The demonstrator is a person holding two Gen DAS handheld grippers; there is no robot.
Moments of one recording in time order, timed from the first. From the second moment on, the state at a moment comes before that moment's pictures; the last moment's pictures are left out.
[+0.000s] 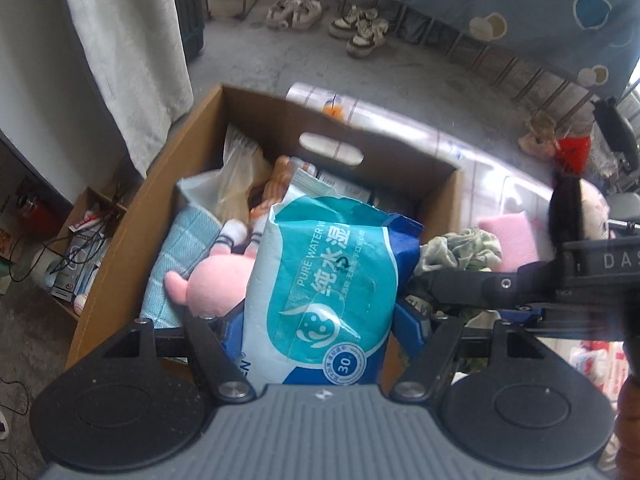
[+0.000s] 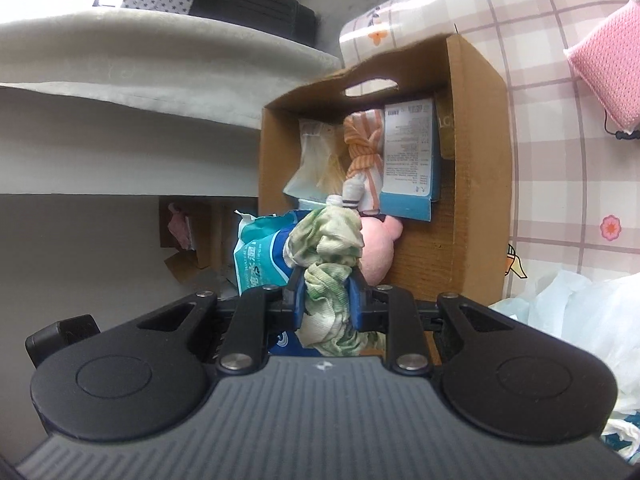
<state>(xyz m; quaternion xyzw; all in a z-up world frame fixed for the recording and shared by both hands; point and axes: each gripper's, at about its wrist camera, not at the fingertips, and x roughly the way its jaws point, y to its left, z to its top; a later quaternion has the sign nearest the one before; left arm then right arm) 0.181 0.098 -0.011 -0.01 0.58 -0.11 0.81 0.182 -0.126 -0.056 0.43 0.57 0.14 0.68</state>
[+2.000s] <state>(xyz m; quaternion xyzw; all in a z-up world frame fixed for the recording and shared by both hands) 0.169 -0.127 -0.048 0.28 0.45 -0.33 0.78 0.005 -0.360 -0.080 0.48 0.49 -0.06 0.73</state>
